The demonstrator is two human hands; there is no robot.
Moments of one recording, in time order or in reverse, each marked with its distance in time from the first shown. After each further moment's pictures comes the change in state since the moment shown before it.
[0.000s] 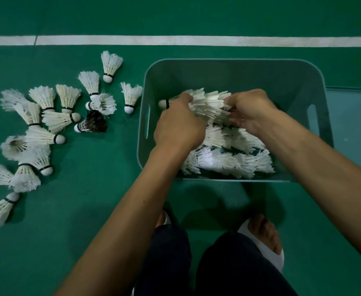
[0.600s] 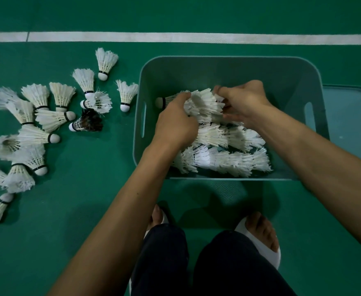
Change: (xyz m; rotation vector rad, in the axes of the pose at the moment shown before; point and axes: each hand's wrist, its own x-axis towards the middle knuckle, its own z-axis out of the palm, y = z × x) left_hand 0.014 -0.013 0.007 -0.188 -0.056 0.035; right_hand 0.005 -0.006 0.002 -0.075 0.036 -0.053
